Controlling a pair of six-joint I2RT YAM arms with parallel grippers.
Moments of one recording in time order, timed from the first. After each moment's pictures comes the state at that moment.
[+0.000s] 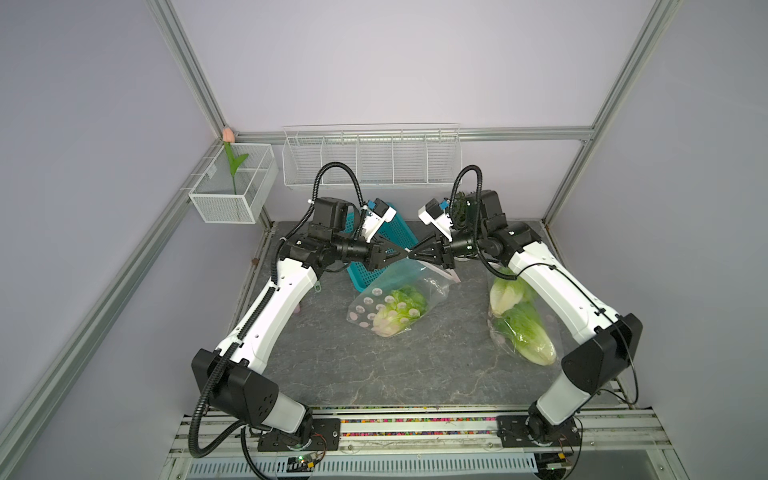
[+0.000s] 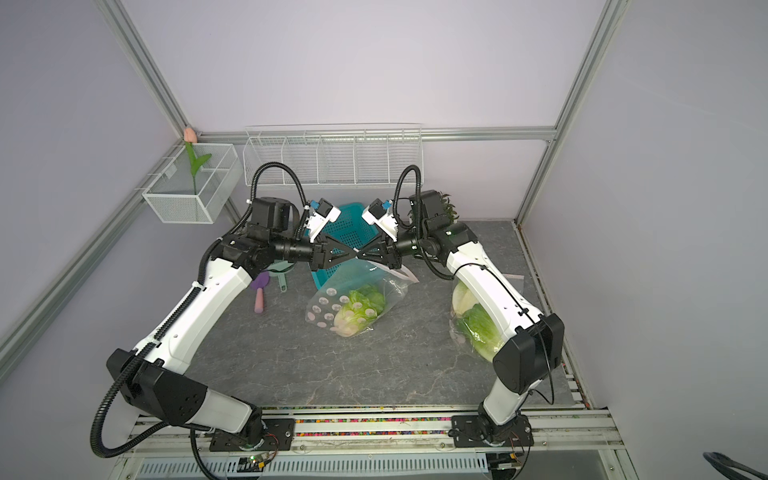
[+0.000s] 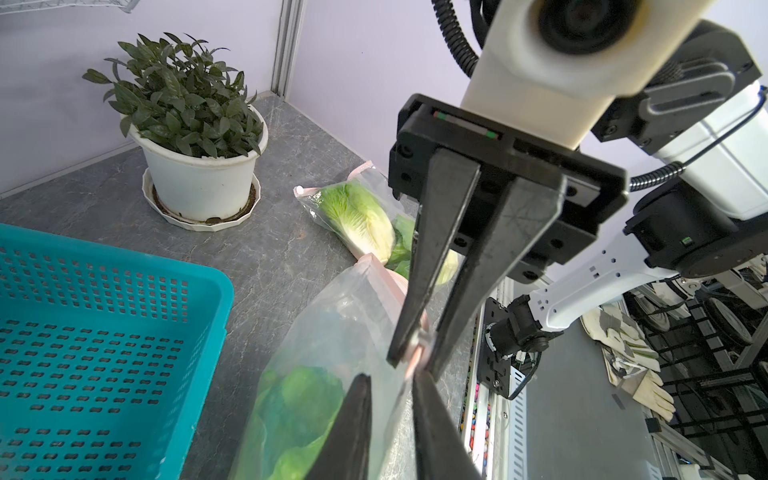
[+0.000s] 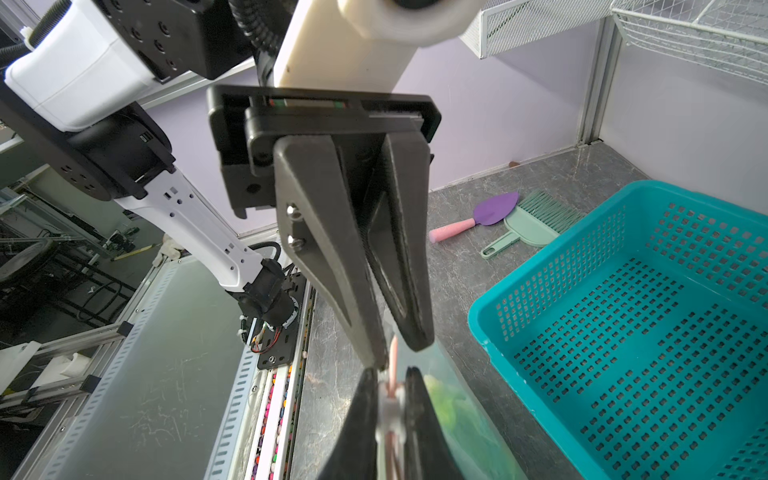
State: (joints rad) left arm -0.44 1.50 1.59 -0.69 0.92 0.05; right arm 0.51 1.69 1.74 -0.69 -1.02 -0.27
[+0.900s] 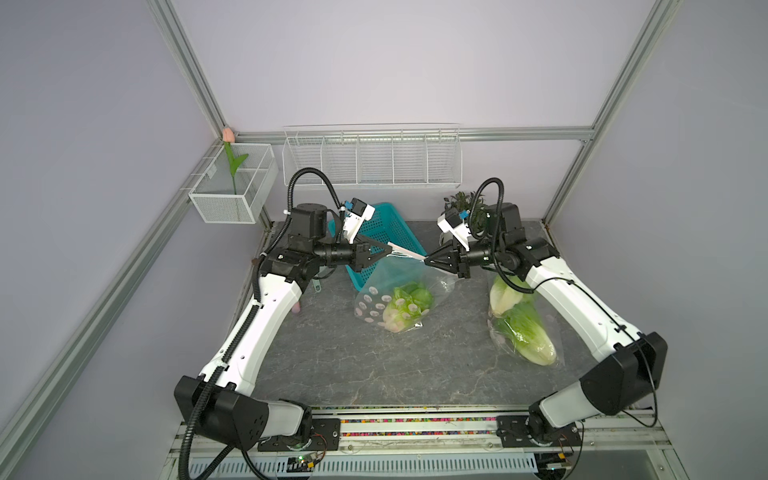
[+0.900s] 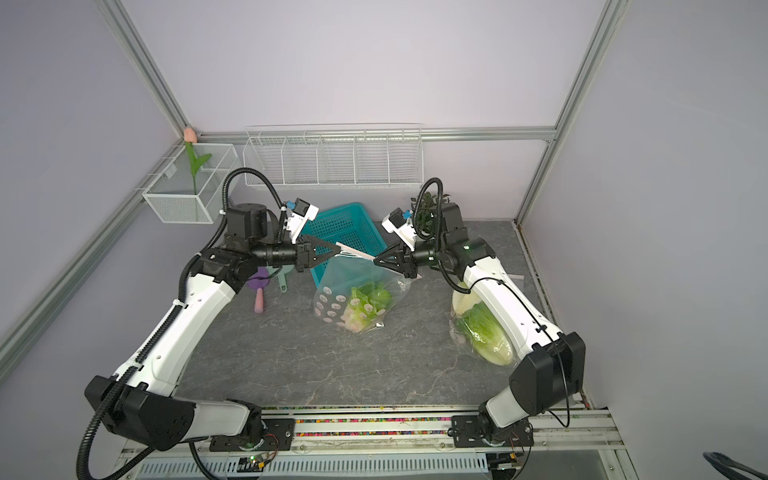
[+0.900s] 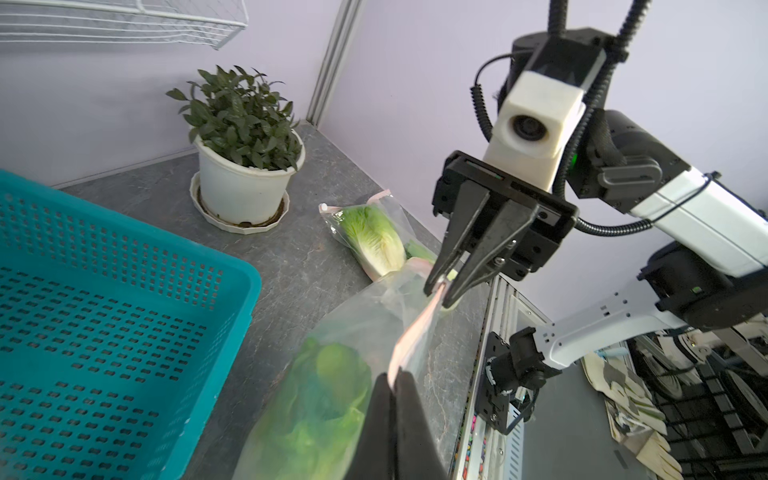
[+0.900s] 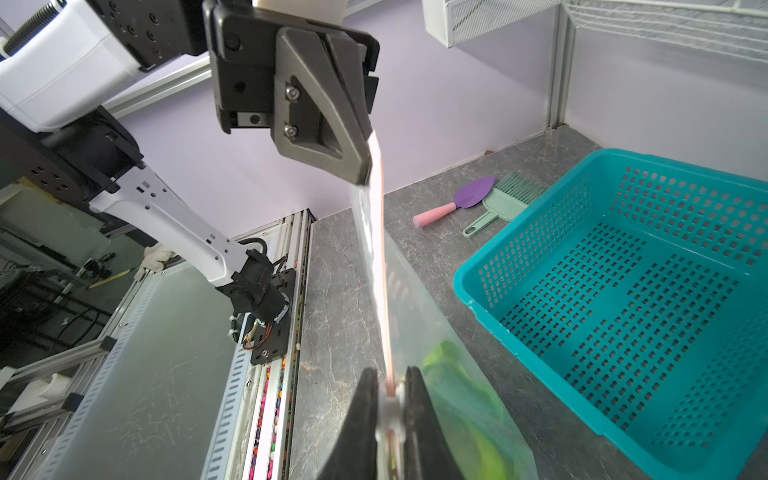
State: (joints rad) left arm -0.31 1.35 1.42 -0.56 0.90 -0.11; right arm 0.40 1.50 1.45 -0.58 -1.02 -0.23
